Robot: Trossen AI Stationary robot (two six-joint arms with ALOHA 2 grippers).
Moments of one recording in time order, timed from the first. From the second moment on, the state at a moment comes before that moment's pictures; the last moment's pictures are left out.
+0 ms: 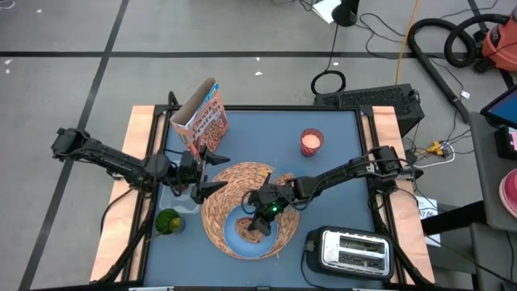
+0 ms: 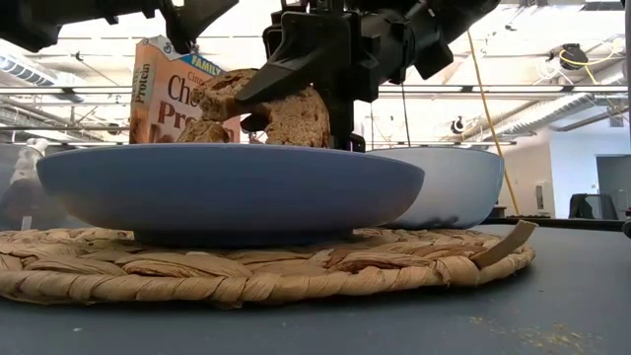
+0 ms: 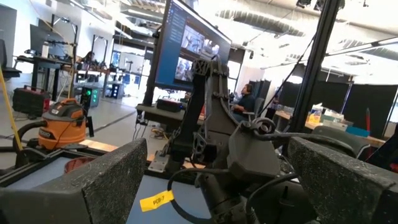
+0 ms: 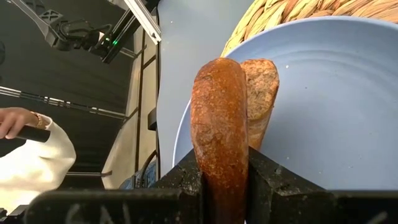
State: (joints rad) left arm -0.23 1.03 0.38 0.91 -0.22 -0.17; right arm 0.20 1.94 1.16 0.20 -0.40 0.82
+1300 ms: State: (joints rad) left arm -0.23 1.03 0.38 0.89 -0.22 -0.19; right arm 0.18 1.94 1.16 0.21 -0.48 0.83
